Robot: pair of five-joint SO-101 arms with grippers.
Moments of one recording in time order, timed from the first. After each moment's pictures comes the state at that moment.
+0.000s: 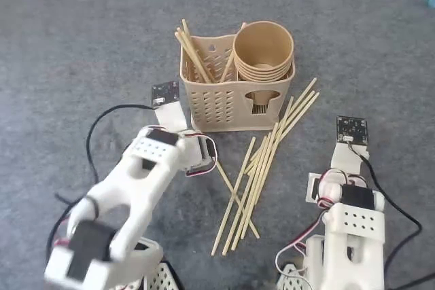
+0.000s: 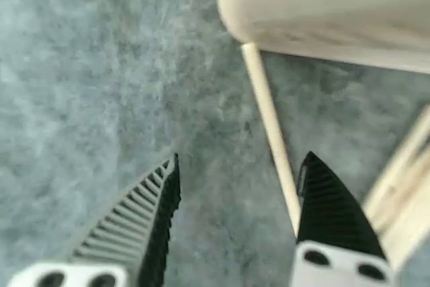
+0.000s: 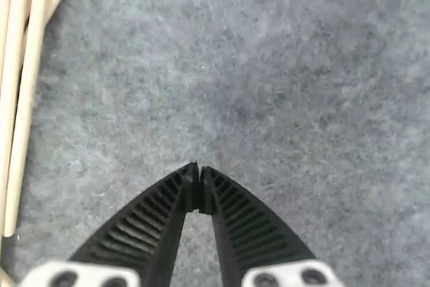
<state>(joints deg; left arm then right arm) 12.1 -10.3 52.5 48.4 36.2 7.6 -57.7 76.1 60.4 2.6</state>
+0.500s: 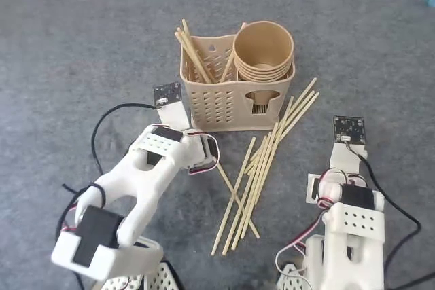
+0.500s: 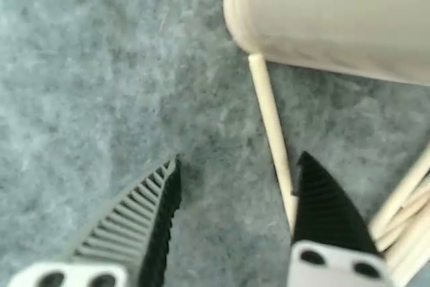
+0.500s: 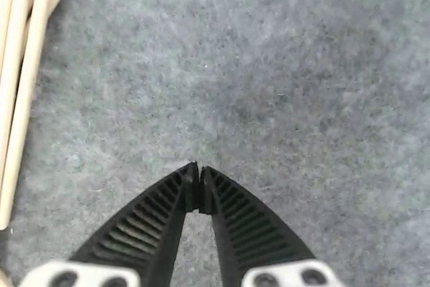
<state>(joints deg) 12.4 -4.5 50.5 45.6 37.5 7.7 -57.7 76.1 60.4 5.1</state>
